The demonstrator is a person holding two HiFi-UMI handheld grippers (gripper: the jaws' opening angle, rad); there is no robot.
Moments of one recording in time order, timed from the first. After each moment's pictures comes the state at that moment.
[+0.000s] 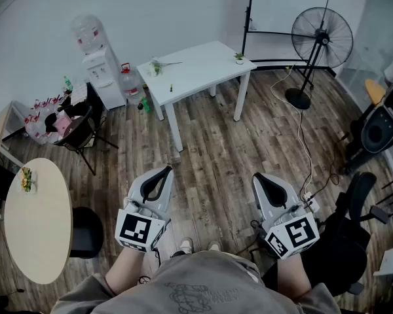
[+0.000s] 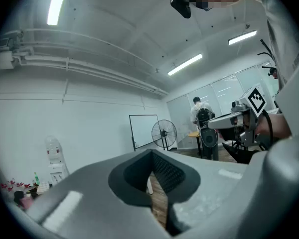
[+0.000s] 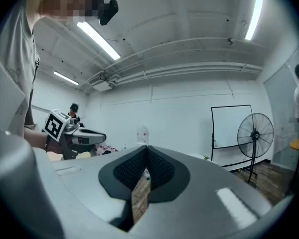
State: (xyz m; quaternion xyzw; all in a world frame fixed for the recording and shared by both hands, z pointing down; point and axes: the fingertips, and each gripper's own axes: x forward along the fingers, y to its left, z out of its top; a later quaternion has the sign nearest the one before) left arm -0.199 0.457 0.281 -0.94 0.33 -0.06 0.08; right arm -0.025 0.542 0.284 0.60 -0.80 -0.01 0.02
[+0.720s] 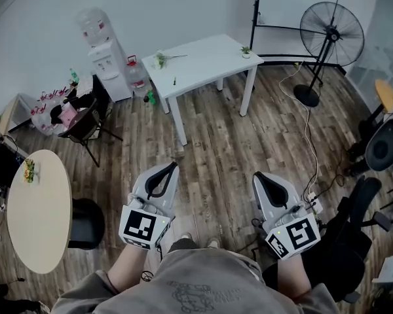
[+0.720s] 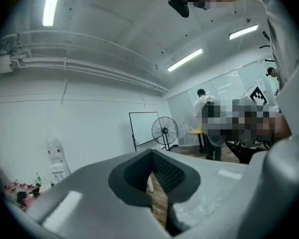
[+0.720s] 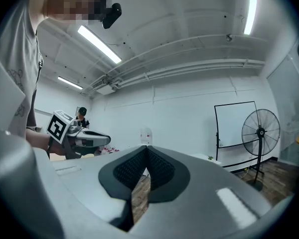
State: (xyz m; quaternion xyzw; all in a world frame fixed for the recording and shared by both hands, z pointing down) left arm -0.156 0.459 0.297 -0.94 0.33 -0.07 0.09; right arm 0.004 0.540 0.295 0.59 -0.81 -0.01 0.01
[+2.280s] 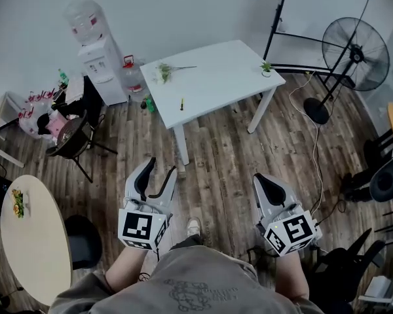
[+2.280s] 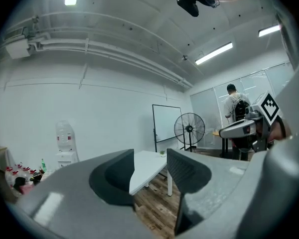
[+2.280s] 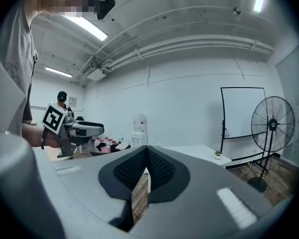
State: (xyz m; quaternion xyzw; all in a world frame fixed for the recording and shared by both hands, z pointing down) left arm -0.178 0.128 0.323 -0.91 0.41 -0.06 0.02; right arm 0.020 0.212 0.338 0.59 -0.80 0.05 0.07
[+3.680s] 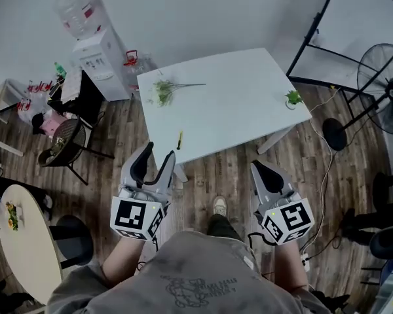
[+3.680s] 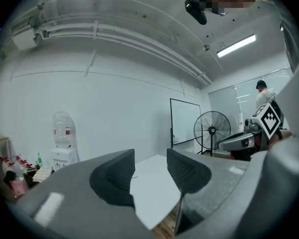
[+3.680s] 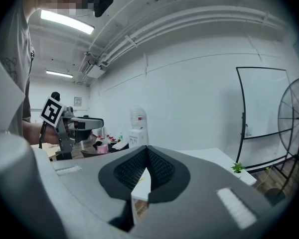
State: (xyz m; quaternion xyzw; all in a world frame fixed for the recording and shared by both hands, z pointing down) left arm -0.076 -0.183 0.331 -0.88 0.47 -0.05 -0.01; right arm 0.127 -0.131 0.368 0.53 -0.84 0.07 0.08
